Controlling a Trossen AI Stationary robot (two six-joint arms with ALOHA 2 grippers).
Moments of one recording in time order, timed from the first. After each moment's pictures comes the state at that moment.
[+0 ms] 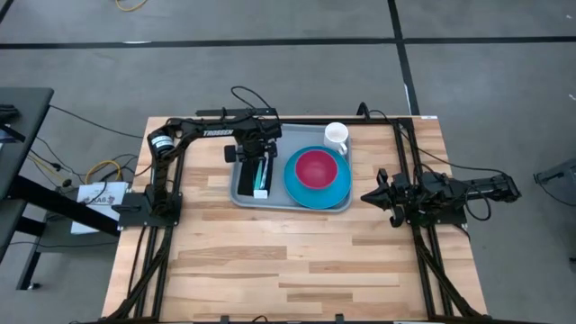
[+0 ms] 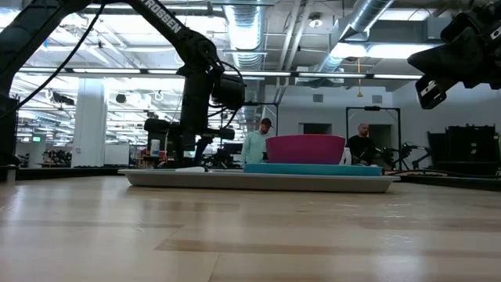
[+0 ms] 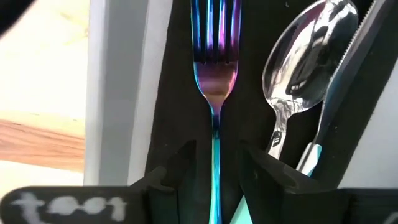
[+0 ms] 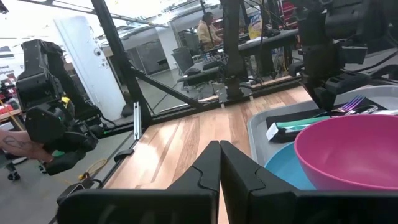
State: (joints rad) left arm 0.51 2.00 1.43 -1.00 -0.08 -1.20; right arm 0.12 0.01 0.01 0.01 0.00 0.26
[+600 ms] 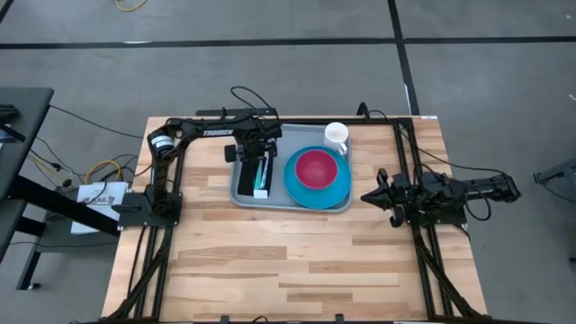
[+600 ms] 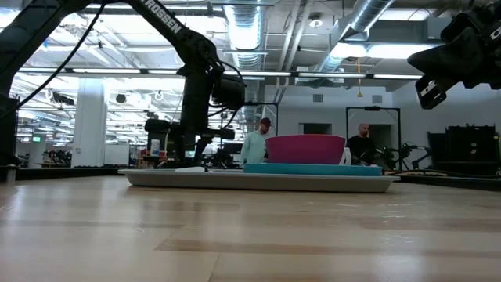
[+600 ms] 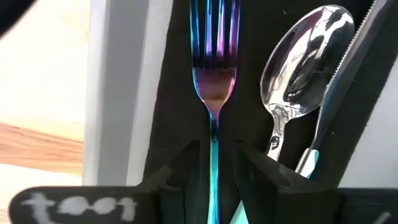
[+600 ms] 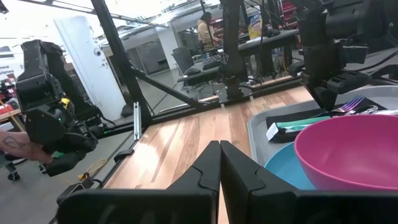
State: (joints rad) left arm 0.51 2.00 1.43 -1.00 -0.08 -1.20; right arm 0.12 0.01 0.01 0.01 0.00 0.26
